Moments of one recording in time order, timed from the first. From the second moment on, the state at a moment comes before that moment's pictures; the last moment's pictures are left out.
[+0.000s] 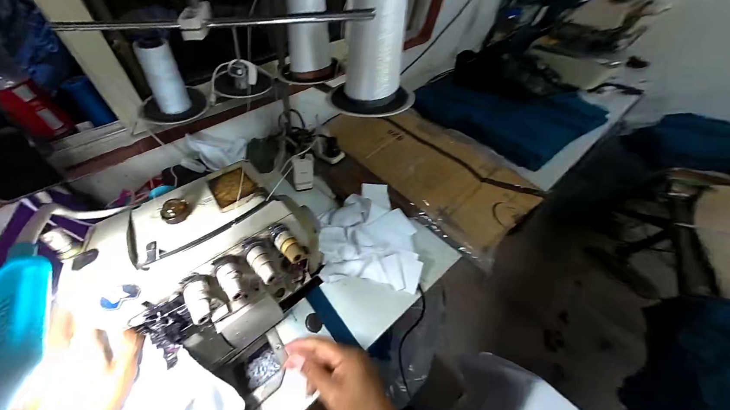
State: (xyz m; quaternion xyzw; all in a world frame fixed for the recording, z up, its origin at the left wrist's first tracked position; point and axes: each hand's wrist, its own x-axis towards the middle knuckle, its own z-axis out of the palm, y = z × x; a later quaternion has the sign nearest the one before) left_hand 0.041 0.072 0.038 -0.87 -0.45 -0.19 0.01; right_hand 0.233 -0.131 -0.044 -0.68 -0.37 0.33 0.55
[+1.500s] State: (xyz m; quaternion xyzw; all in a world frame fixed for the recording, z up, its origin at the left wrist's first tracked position) left_hand 0.149 -0.059 -0.013 -0.82 -0.27 -0.36 -0.35; right_hand 0.263 -0.127 0.001 -0.65 -0.37 0.04 0.66
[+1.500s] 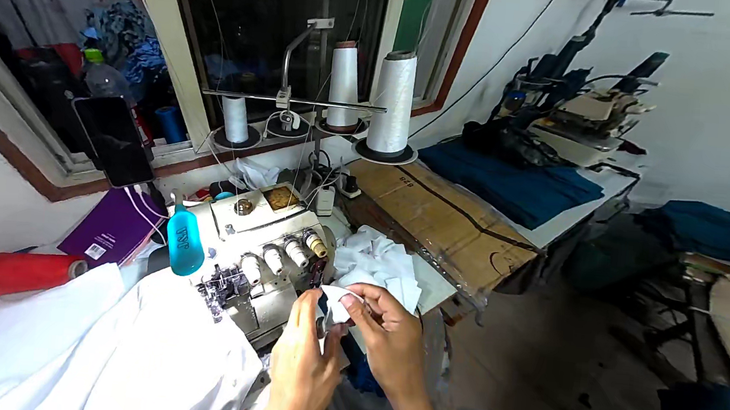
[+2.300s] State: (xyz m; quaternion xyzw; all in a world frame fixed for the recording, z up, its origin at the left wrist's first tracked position) left_hand 0.206 -0.012 0.015 -0.91 -0.11 -0.16 0.36; right_hand 0.299 -0.143 -0.047 -0.61 -0.20 0.29 0.71
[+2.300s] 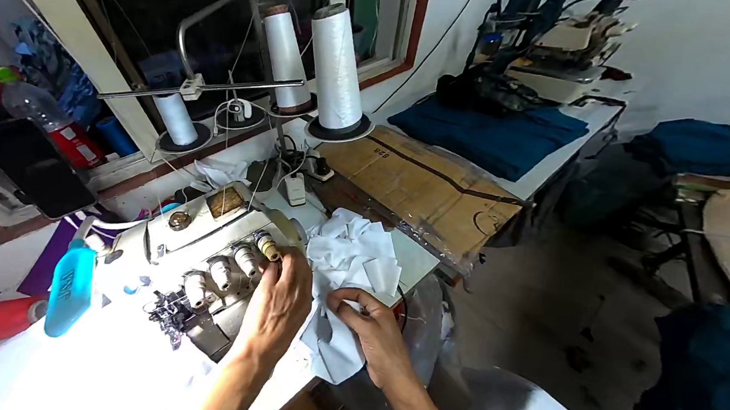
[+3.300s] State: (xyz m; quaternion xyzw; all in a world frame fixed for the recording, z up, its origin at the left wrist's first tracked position) left_hand 0.121 -0.086 -0.034 -0.58 -0.33 -0.22 -0.71; right_hand 0.292 -0.162 -0.046 -0.40 -0.31 0.49 0.70
